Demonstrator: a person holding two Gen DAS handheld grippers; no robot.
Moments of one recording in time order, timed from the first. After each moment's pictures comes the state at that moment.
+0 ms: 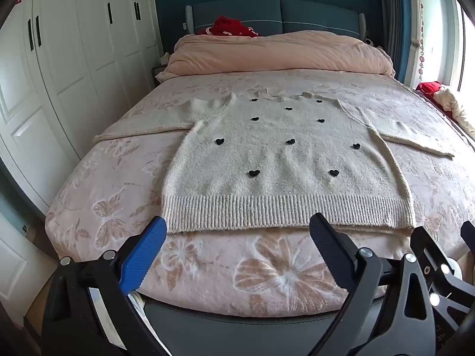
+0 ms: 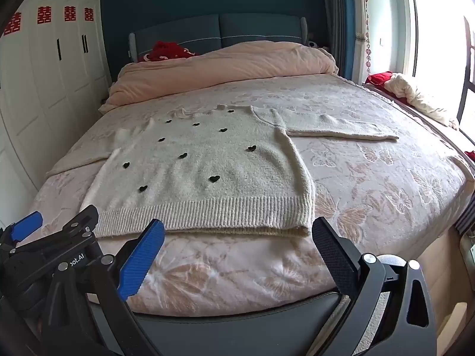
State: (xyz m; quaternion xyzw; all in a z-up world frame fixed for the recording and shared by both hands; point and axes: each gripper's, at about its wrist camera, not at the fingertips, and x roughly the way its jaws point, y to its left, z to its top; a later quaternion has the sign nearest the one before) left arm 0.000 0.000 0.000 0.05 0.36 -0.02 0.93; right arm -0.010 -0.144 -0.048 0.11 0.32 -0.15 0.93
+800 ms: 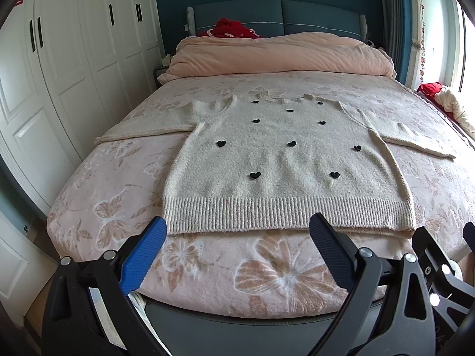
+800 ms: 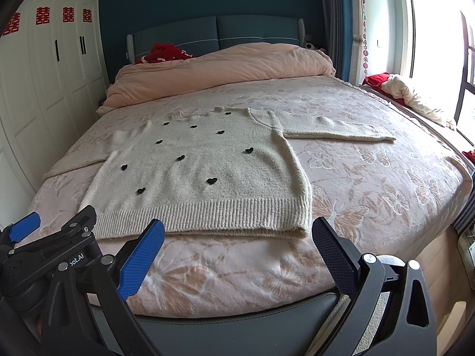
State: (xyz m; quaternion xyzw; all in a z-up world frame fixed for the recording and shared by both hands) left arm 0.000 0.000 0.000 0.05 0.36 -0.02 0.93; right arm -0.013 -0.141 -0.045 0.11 0.32 -0.15 0.93
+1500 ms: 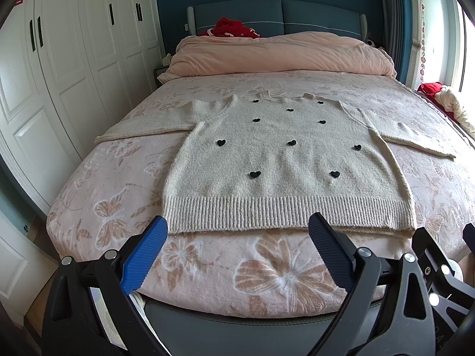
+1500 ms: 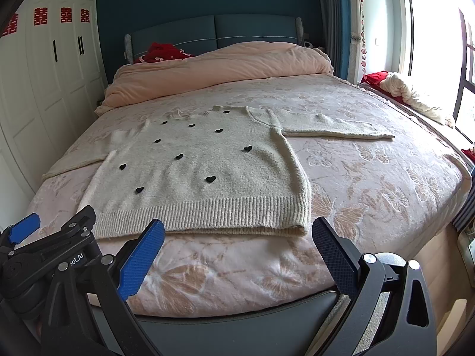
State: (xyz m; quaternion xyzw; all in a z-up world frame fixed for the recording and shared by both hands) left arm 0.000 0.000 0.000 0.05 0.36 -0.02 0.93; right arm -0.014 -0.145 -0.045 0.11 0.32 -0.15 0.93
